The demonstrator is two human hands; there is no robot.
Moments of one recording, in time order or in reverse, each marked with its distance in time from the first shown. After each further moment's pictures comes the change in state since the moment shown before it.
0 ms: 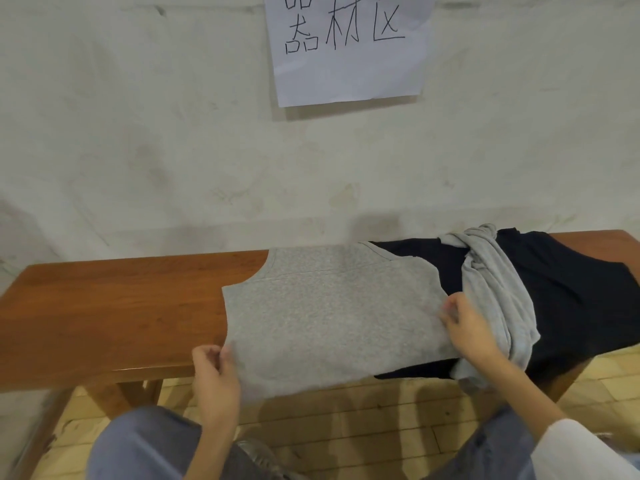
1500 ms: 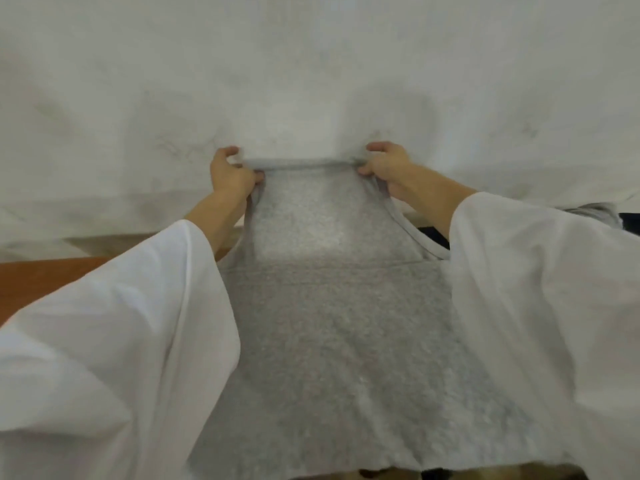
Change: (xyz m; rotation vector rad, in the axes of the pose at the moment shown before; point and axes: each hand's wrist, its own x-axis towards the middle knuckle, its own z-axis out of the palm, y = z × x) left_hand 0.308 0.113 0.208 -0.212 -0.247 -0.055; right_hand 0.294 -0.180 0.124 0.507 -0.228 0.147
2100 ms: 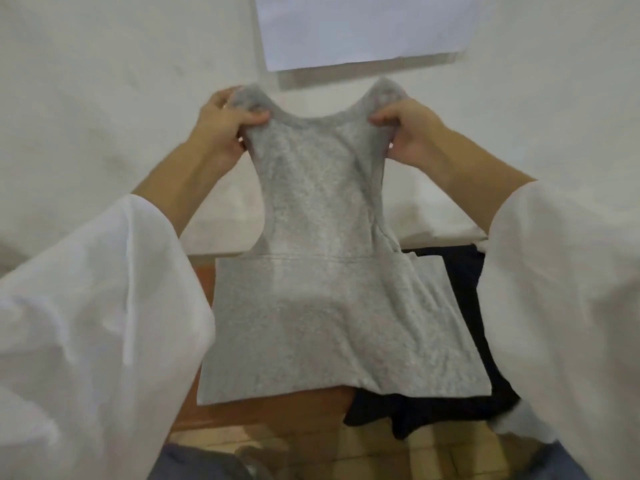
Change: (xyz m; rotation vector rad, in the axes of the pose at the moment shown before) left_hand -0.079 0.159 -0.053 -0.407 -0.342 0.231; right_hand -0.119 -0.122 -0.070 0.544 -0.144 -0.166
